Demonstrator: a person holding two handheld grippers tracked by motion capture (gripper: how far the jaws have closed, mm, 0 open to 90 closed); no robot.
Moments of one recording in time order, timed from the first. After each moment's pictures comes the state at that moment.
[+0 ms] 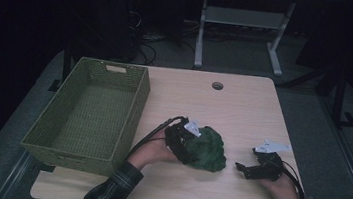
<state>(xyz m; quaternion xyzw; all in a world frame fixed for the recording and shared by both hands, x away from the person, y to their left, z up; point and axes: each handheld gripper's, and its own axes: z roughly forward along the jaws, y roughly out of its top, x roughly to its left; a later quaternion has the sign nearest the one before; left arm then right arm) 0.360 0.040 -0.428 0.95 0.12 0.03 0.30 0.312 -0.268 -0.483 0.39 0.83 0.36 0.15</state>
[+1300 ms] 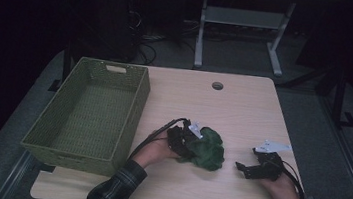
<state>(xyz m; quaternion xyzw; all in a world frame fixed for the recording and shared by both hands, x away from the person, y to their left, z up) 0.366 0.037 -0.437 0.96 0.12 0.00 0.27 0.313 -0.268 -0.483 0.40 0.83 0.36 0.15</state>
